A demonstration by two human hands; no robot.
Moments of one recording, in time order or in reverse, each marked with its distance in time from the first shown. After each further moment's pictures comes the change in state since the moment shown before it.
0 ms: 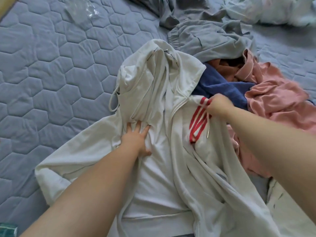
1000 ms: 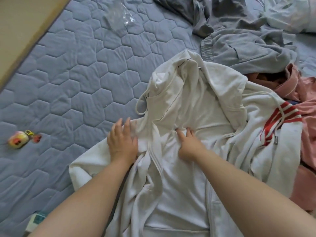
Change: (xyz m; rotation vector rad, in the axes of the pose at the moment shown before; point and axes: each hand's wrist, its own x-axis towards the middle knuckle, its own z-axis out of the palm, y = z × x) left_hand -0.032 -0.091 0.012 -0.371 0.764 -0.299; right_hand -0.050 -0.076 0.146 -0.294 -0.377 -0.352
